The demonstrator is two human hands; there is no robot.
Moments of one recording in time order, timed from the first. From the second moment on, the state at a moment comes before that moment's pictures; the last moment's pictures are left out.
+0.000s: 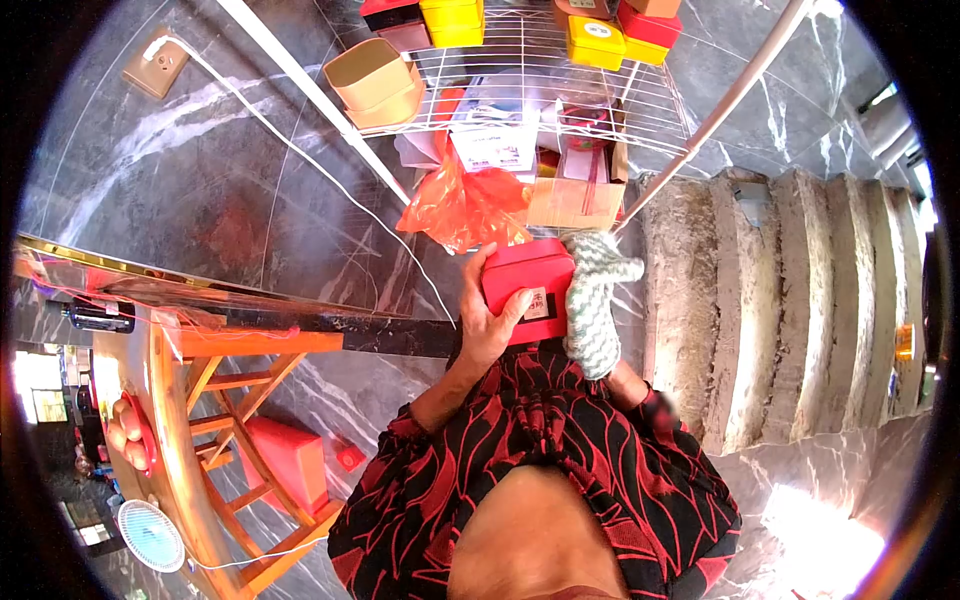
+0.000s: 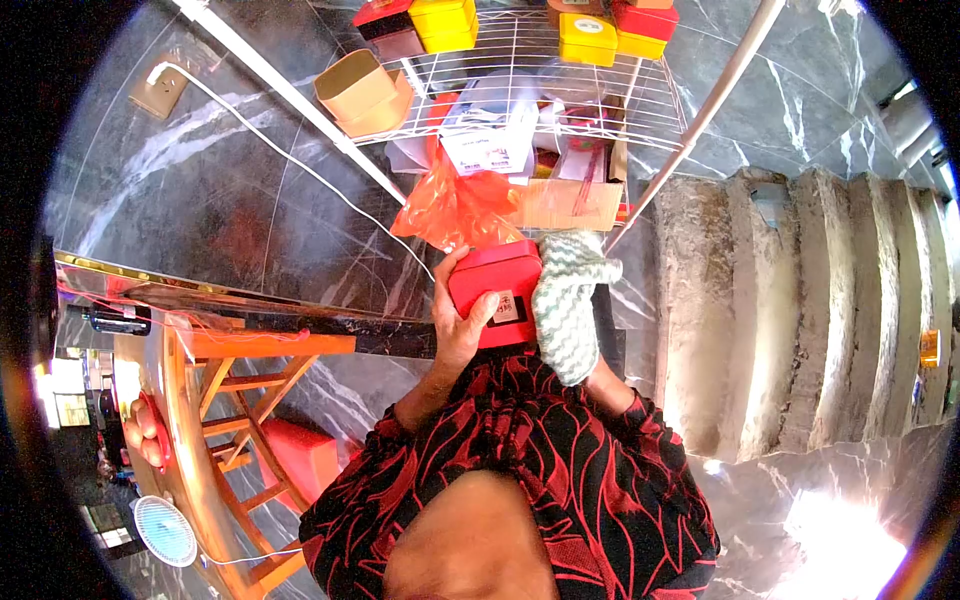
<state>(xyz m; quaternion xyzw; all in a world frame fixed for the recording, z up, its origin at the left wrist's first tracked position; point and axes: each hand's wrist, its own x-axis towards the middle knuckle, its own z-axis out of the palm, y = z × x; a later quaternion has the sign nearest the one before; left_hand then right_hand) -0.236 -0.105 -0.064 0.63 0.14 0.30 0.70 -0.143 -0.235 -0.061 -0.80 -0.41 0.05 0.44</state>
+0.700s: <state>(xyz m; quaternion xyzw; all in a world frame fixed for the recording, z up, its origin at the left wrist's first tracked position) -0.233 -0.105 -0.048 0.85 -0.04 0.23 0.47 -0.097 -0.262 -0.042 -0.63 -0.63 -0.05 0.44</state>
